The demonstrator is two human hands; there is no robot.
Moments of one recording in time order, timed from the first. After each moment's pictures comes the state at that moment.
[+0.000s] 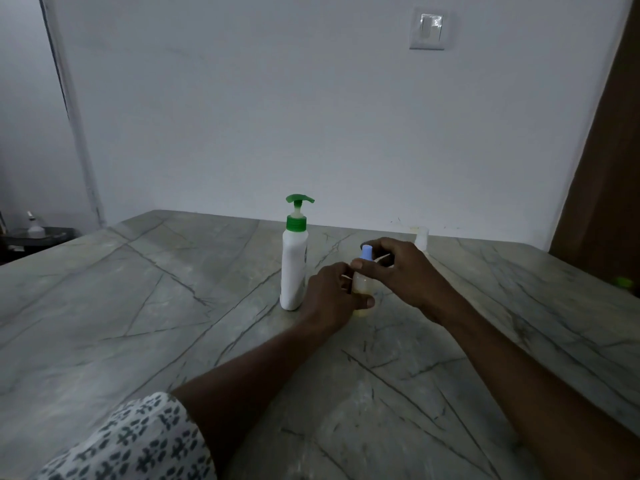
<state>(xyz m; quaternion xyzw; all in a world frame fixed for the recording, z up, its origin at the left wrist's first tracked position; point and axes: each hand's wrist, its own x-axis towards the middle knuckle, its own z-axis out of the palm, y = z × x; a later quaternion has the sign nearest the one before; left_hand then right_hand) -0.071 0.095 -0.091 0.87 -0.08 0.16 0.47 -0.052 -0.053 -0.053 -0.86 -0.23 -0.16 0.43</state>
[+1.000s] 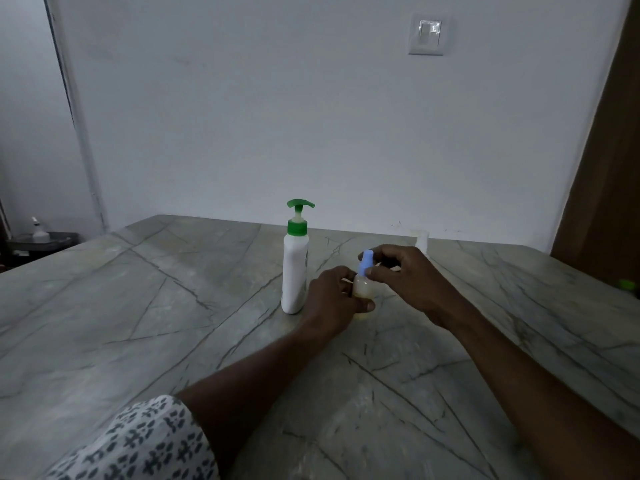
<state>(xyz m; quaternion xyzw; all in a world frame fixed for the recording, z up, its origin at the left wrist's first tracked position) -0.069 0.094 -0.095 0.86 -0.06 0.17 0.49 -0.057 -0.061 -0.052 -0.84 -0.26 -0.15 0.46</state>
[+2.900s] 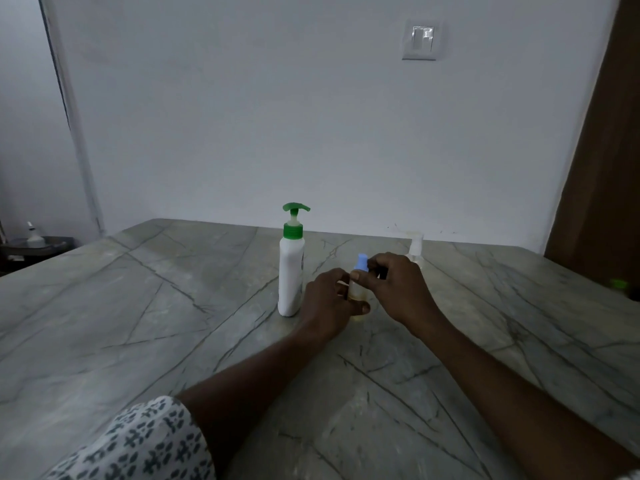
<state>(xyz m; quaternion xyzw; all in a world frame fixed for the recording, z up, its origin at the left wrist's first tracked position) -0.077 0.091 -0.089 0.87 -0.06 0.19 0.45 -0.055 -0.043 -0.069 -0.85 -0.20 -0.27 0.40</state>
